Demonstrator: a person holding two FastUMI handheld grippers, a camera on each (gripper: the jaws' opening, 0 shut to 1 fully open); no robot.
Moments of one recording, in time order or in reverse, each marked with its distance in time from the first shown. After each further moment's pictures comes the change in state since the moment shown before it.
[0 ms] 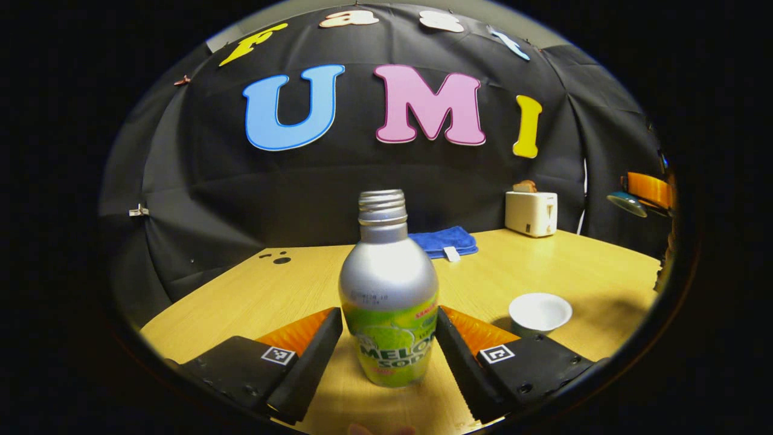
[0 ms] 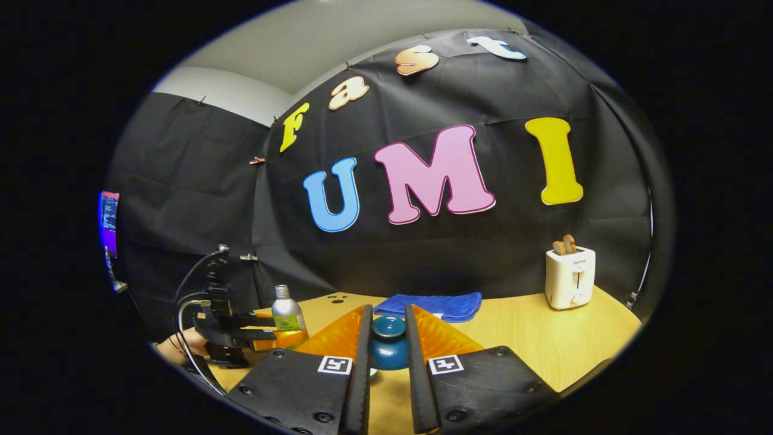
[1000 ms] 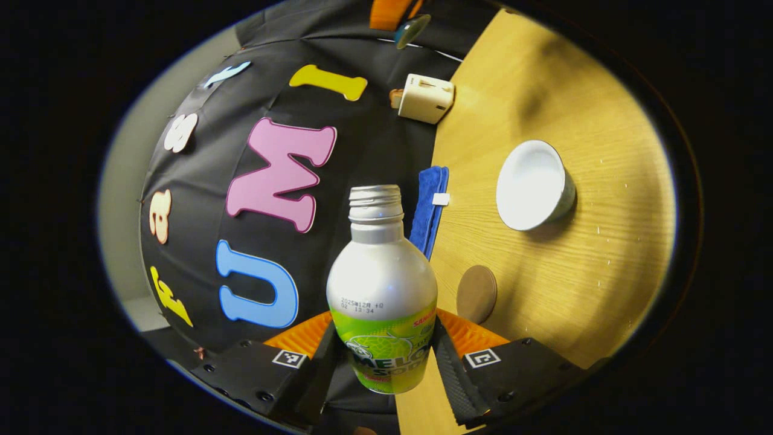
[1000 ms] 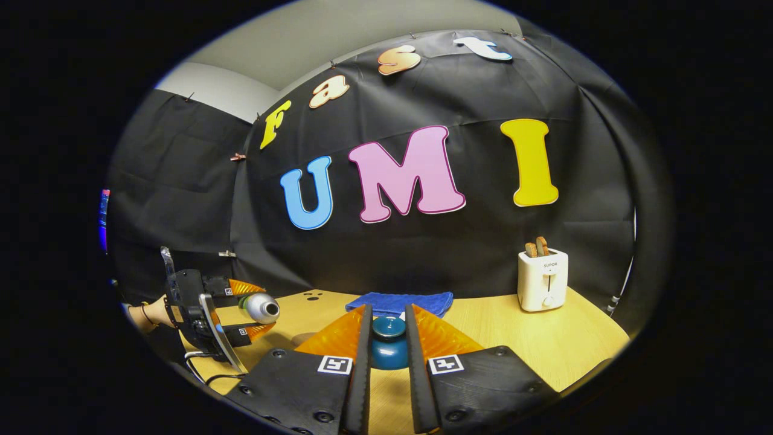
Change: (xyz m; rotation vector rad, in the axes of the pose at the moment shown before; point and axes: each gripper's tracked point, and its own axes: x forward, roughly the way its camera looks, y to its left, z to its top) left arm -0.013 -0.030 0.034 1.329 -0.003 0.171; right arm -0.011 -0.045 0.011 -0.030 0.001 -0.098
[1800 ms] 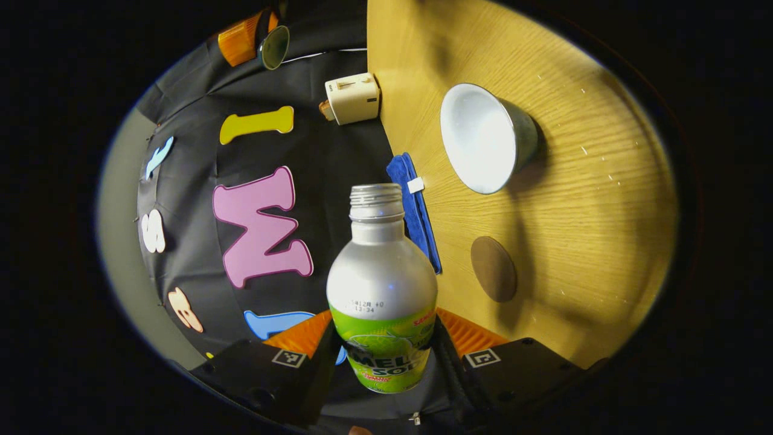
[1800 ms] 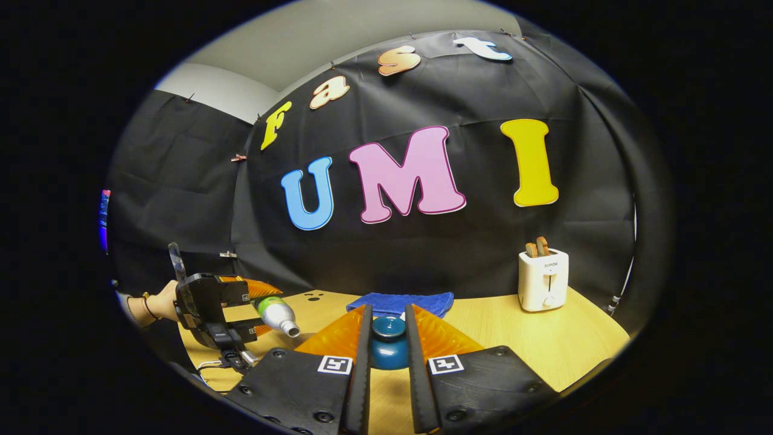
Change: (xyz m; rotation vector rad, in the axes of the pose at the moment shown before) left arm 0.019 0.002 0.010 0.458 0.000 0.010; right arm -0.001 0.002 0.000 0.003 -0.001 0.006
